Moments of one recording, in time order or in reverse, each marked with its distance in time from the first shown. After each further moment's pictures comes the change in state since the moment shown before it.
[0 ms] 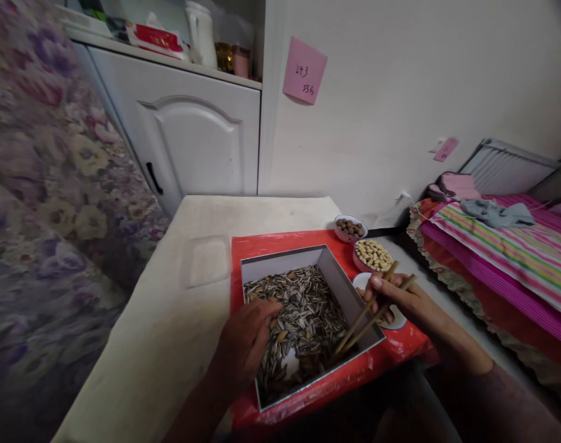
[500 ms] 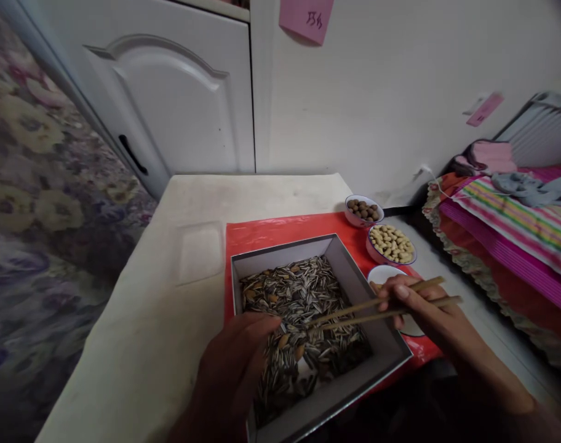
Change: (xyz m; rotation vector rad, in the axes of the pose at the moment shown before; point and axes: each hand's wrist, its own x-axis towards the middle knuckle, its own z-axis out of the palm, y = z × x) left_hand 0.001 0.008 0.004 -0.020 0.024 -0.151; right_hand 0.006 0.031 -0.005 0.044 0.129 -0.010
